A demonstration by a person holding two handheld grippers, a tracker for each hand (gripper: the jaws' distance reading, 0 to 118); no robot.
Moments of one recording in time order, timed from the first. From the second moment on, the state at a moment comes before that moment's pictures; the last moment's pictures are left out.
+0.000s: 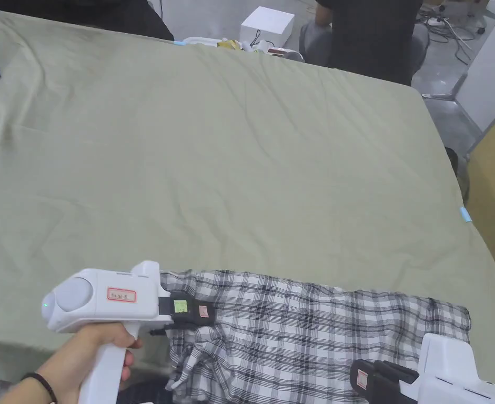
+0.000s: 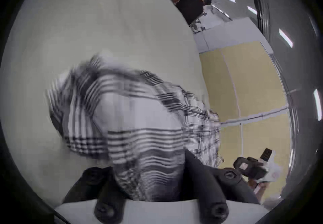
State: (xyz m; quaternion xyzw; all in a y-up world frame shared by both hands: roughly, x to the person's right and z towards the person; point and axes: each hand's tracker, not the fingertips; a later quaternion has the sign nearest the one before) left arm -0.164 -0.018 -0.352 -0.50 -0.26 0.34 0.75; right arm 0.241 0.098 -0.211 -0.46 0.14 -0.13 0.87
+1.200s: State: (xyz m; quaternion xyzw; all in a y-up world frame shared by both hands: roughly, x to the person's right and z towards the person) left arm 0.078 0.087 -0.368 -0.55 -0.25 0.13 0.78; right arm 0.335 0.107 -0.148 -0.37 0.09 -0.19 0.90
